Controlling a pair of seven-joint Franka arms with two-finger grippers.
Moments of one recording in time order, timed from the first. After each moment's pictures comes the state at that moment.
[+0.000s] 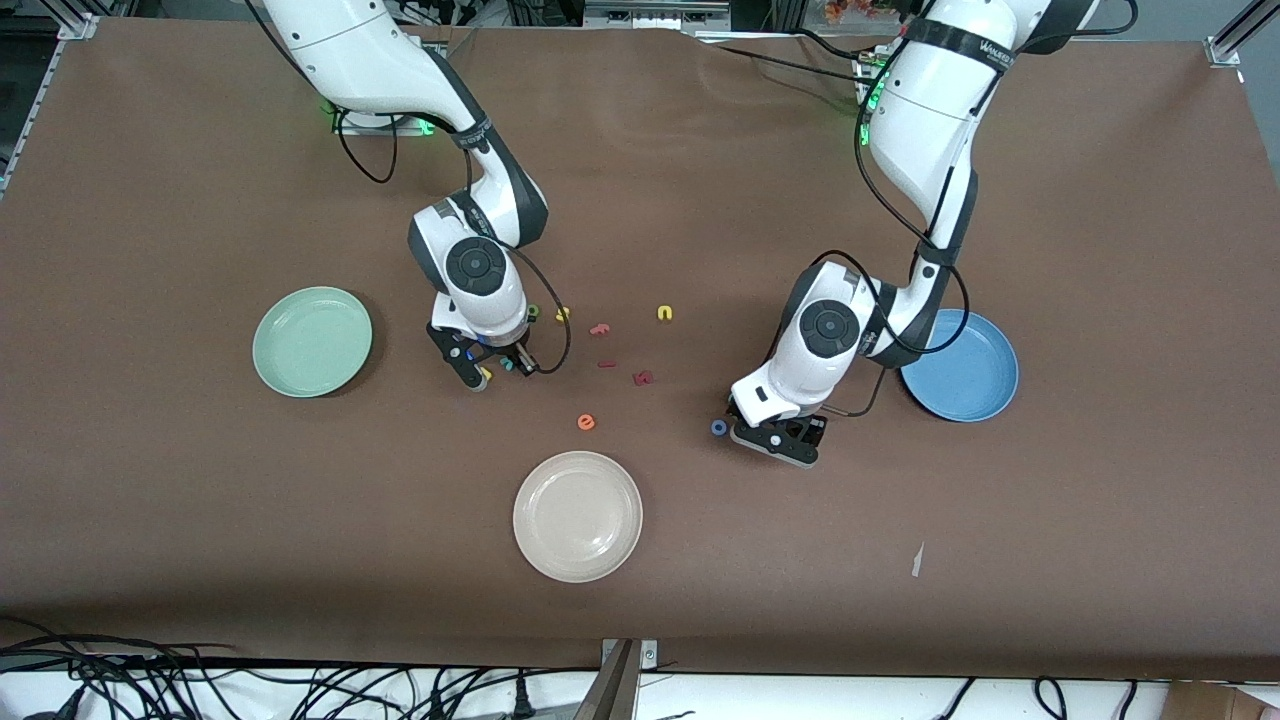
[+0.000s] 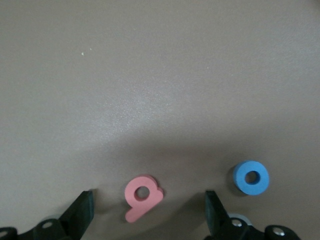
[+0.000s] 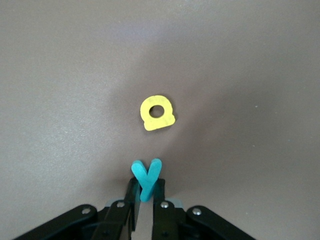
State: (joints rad) left arm -0.51 0.80 0.07 -1.64 -0.06 2.60 -0.04; right arm 0.60 0.60 -0.05 -1.90 -0.06 2.46 1.48
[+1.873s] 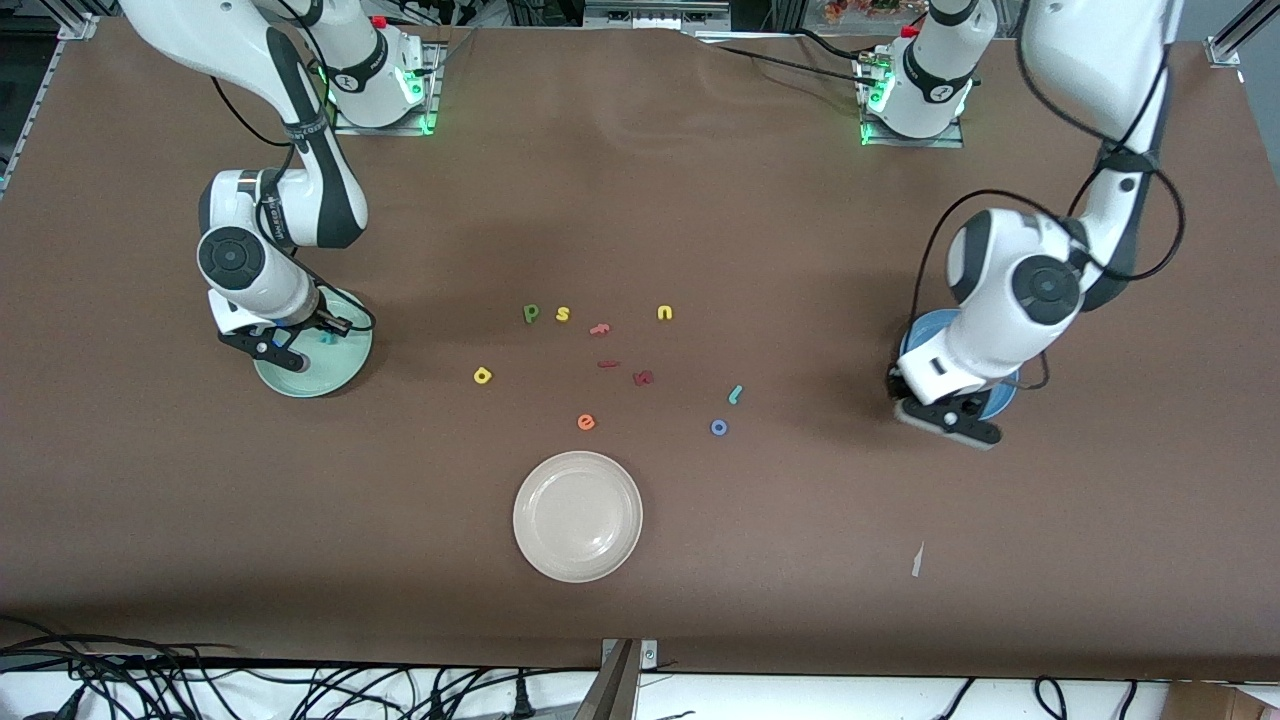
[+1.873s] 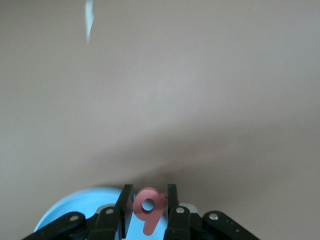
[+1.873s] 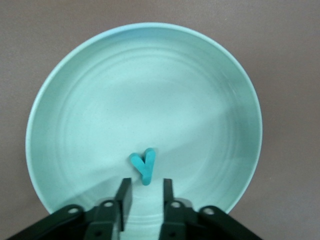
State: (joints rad) left arm -0.26 0.36 0.13 -2.02 -0.06 2.43 0.25; right arm 0.56 0.34 -0.49 -2.29 -0.05 2.45 0.50
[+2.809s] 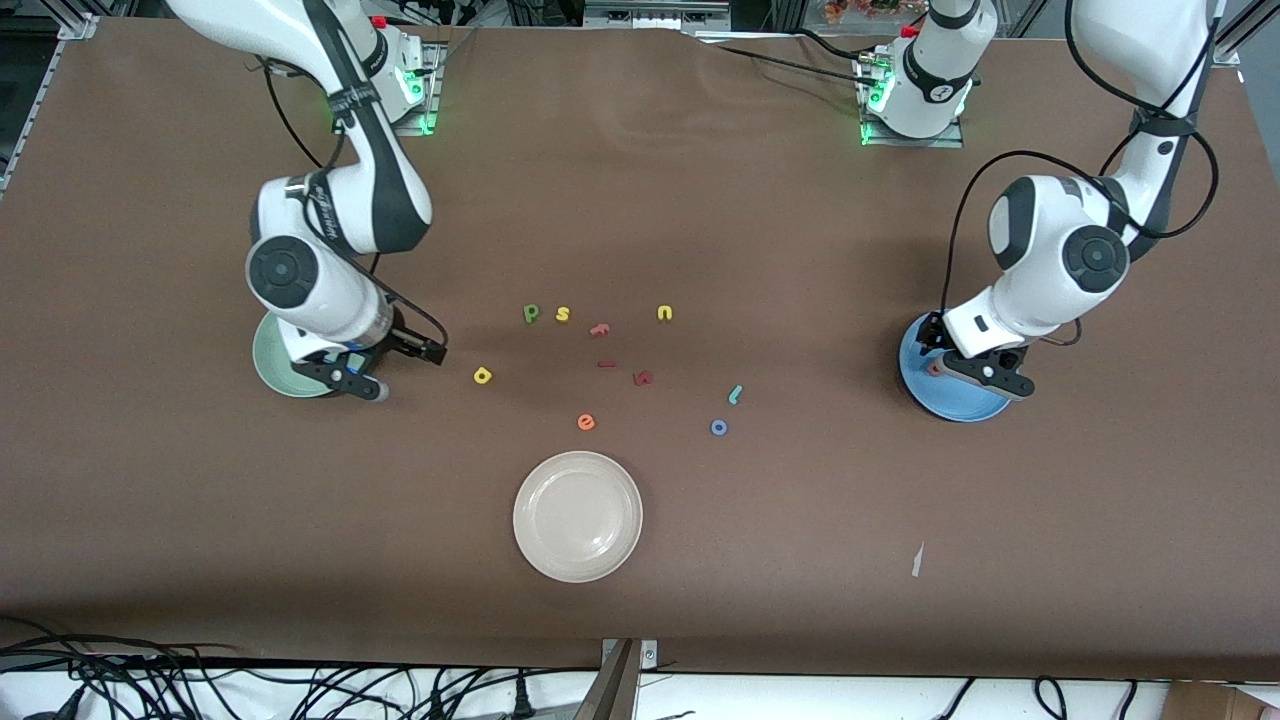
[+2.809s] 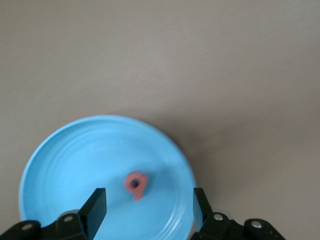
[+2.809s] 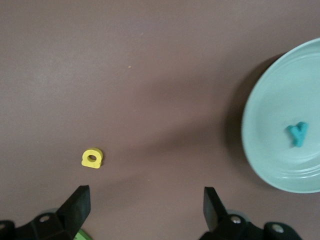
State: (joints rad) left arm -0.16 0.27 0.05 -2.21 -0.08 2.48 0.34; right arm 0.58 0.41 -0.27 -1.93 0.15 2.21 0.61
